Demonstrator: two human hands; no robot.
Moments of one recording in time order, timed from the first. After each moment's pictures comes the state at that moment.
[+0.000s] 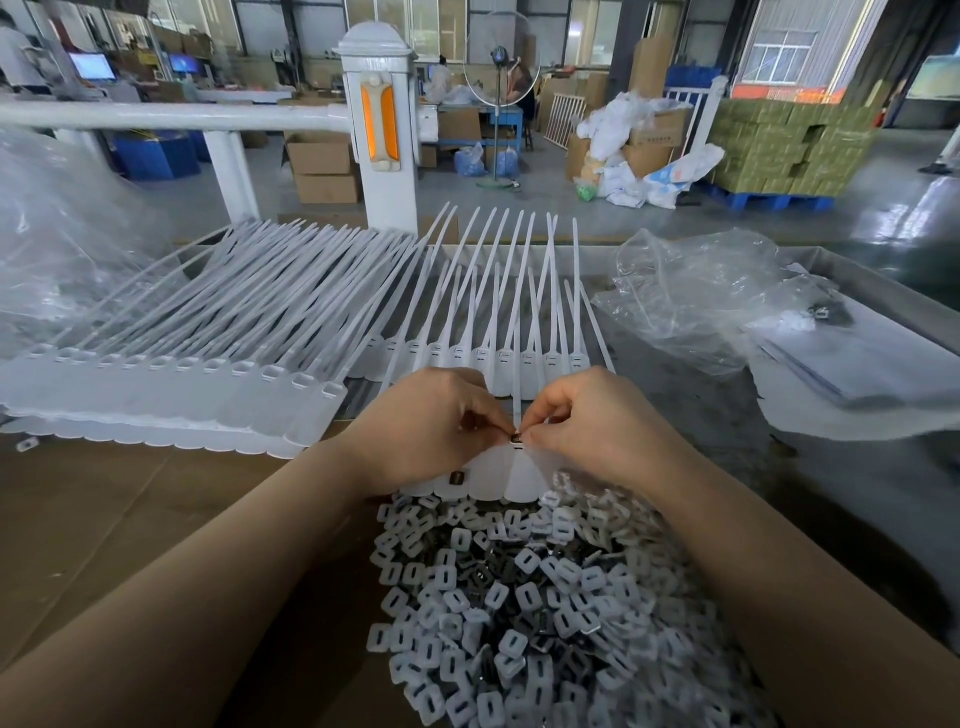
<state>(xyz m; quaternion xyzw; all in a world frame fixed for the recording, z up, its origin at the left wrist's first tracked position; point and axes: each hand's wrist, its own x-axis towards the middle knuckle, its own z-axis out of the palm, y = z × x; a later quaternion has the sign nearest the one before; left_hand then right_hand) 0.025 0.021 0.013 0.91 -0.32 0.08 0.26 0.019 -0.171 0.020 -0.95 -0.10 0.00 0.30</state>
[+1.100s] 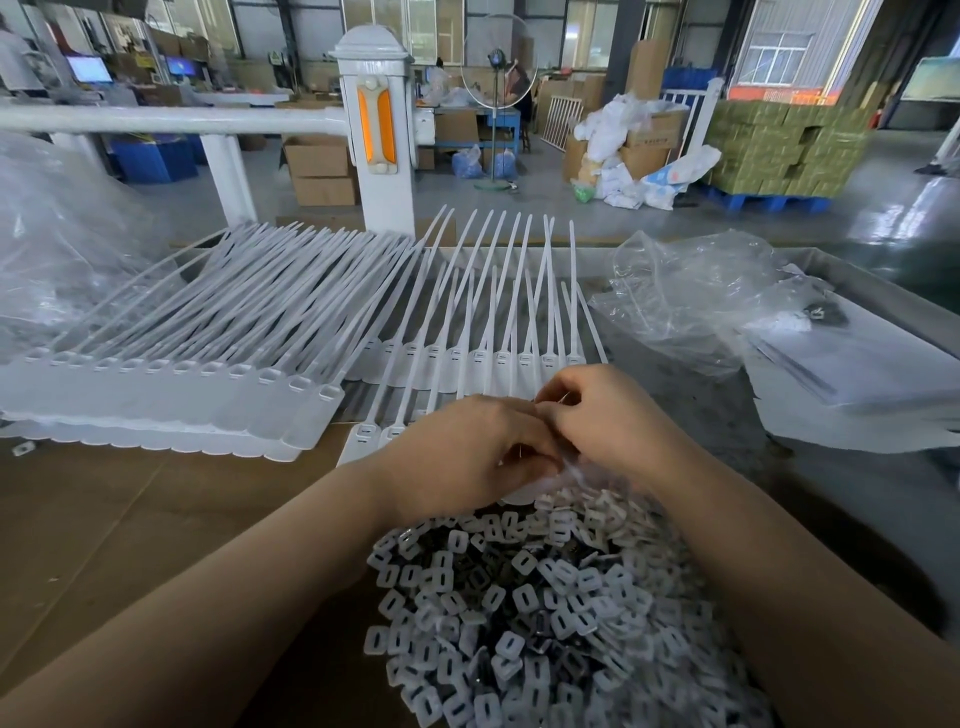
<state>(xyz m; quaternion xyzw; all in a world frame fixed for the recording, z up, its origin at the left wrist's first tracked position) 0.009 -0.006 0.015 0.87 -0.42 0.05 0.24 0.025 -0.175 0.022 -0.93 -0.06 0.00 0.36</state>
